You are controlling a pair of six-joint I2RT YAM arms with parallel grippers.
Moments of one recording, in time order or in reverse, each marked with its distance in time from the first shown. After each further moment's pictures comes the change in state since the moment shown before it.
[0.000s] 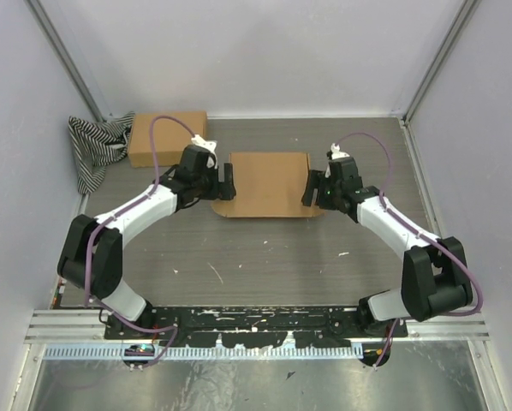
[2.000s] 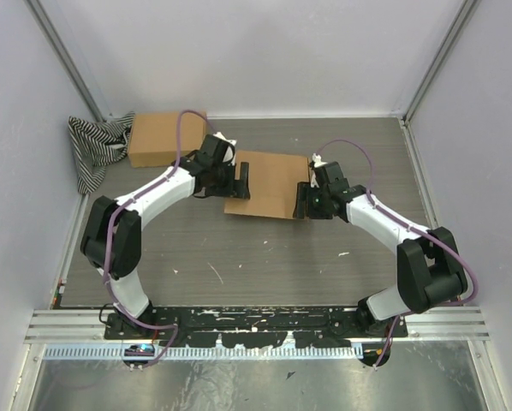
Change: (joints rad) left arm -0.058 0.185 0.265 -0.238 0.123 -0.025; right arm 0.097 0.065 -0.002 -0.101 -0.077 -0.008
